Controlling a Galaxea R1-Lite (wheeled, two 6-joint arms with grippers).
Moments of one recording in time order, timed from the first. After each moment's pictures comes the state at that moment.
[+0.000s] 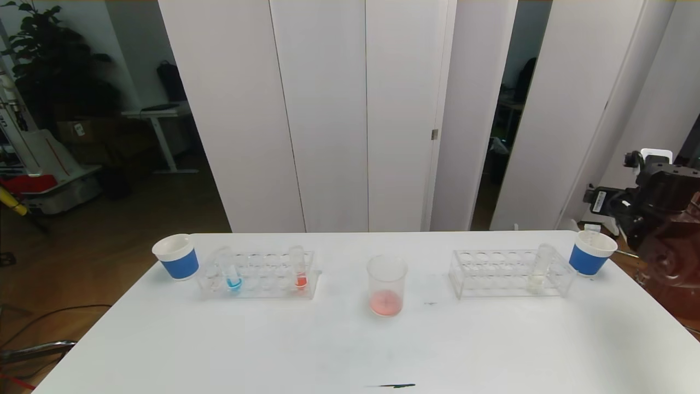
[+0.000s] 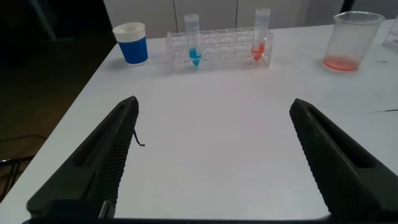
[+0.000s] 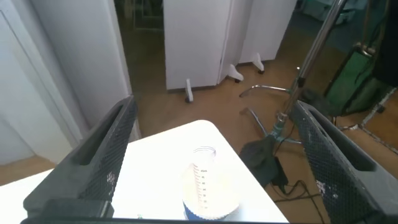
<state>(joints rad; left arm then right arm) 0.00 0.00 0.00 0.00 -0.02 0.05 -0.15 2.07 -1.04 -0.96 -0.36 -0.02</state>
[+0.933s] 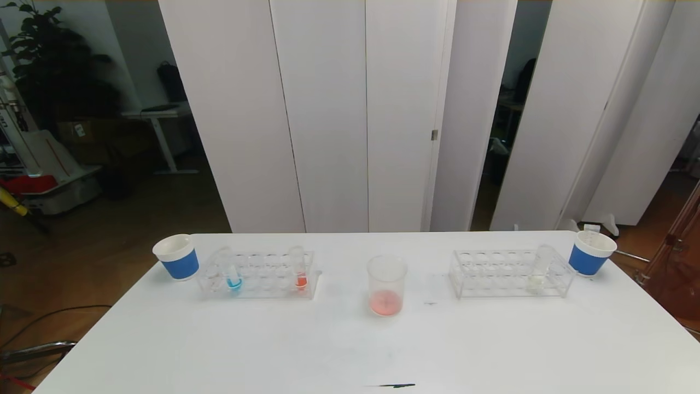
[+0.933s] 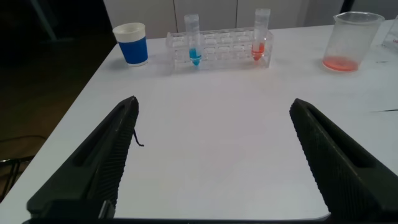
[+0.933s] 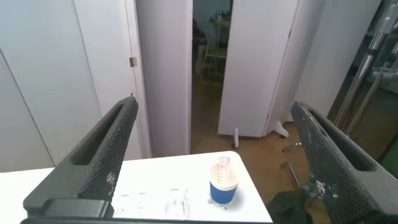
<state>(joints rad) 0.00 0.00 0.00 0.00 -0.02 0.05 -0.15 1.18 -0.75 -0.58 -0.05 -0.02</state>
